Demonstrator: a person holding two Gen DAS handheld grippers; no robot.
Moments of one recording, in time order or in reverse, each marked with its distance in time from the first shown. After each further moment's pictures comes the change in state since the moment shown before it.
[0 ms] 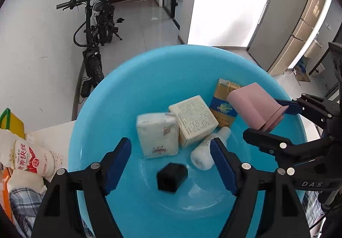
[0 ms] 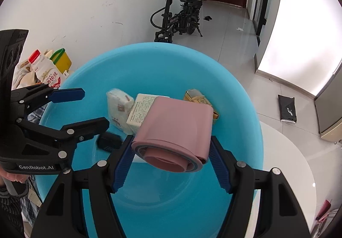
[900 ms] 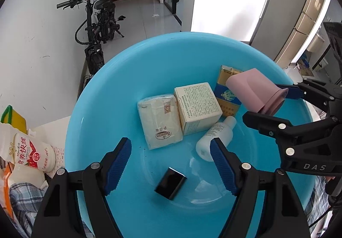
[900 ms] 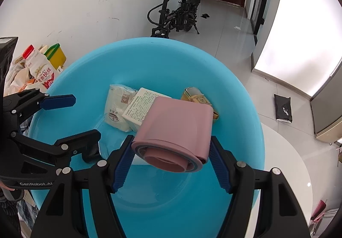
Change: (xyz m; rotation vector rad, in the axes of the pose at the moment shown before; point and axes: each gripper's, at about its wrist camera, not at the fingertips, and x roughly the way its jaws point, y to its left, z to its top) left arm 0.007 -0.004 -0.012 0.020 0.018 0.034; right arm 0.012 0.000 0.002 -0.016 0.026 -0.036
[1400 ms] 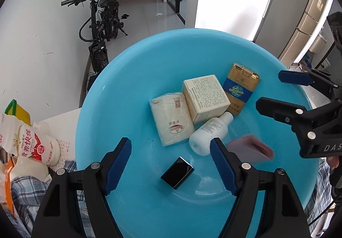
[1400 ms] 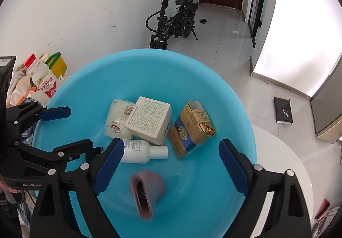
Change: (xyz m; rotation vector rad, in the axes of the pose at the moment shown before) left arm -0.007 0.012 -0.013 -0.012 0.010 0.017; right arm -0.011 -0.006 0.003 0.031 -0.041 0.008
